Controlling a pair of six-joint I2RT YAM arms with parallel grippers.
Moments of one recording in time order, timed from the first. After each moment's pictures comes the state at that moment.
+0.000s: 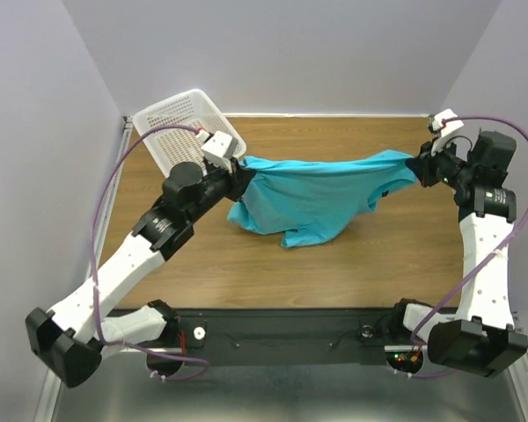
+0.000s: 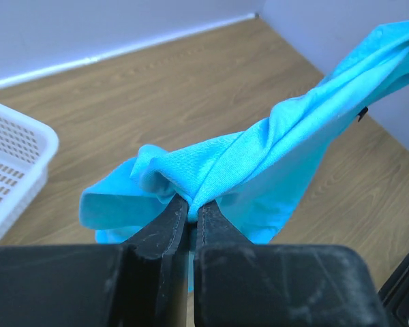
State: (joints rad) left arm -0.64 1.07 0.99 -0.07 0.05 -0.20; right arm -0.28 1.09 1.20 -0.61 -0.65 -0.44
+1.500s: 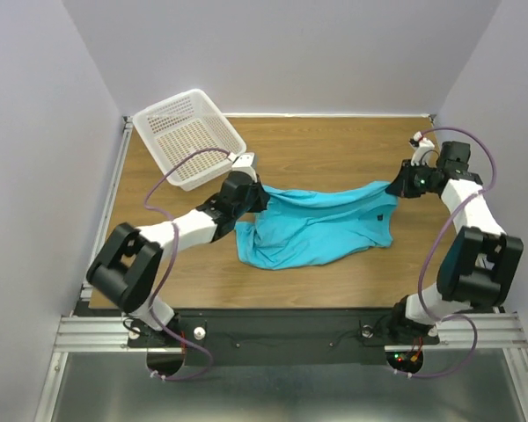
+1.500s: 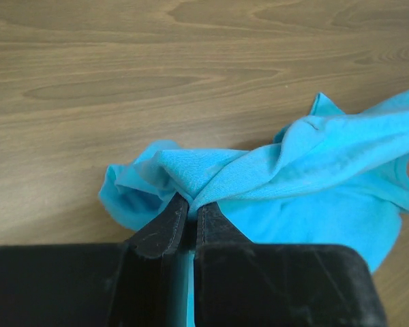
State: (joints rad) left arm -0.64 1.48 0.81 0.22 -0.10 -0.54; right arm -0.29 1.45 1.11 -0.55 -0.67 -0.22
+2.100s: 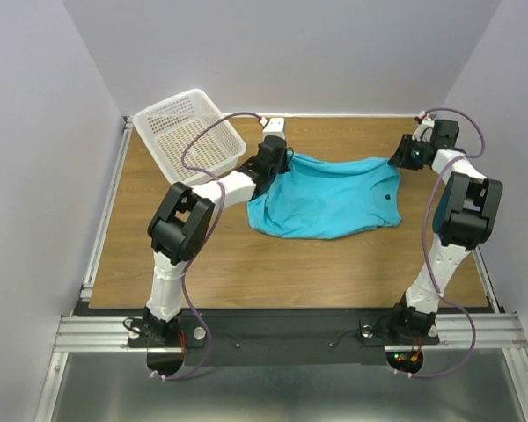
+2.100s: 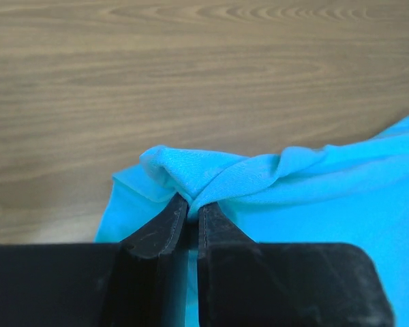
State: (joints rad) left arm -0.64 2.02 1.40 0.20 -0.29 -0.42; right arm -0.29 2.04 1.51 -0.31 -0.49 -0.02
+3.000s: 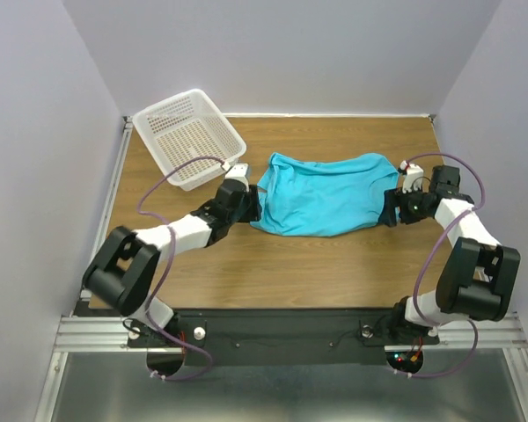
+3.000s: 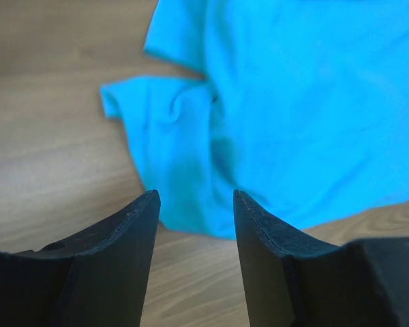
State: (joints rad) left arm -0.61 1.43 0.76 0.16 -0.13 -0.45; right arm -0.29 1.41 0.88 -0.52 -0.52 -0.41
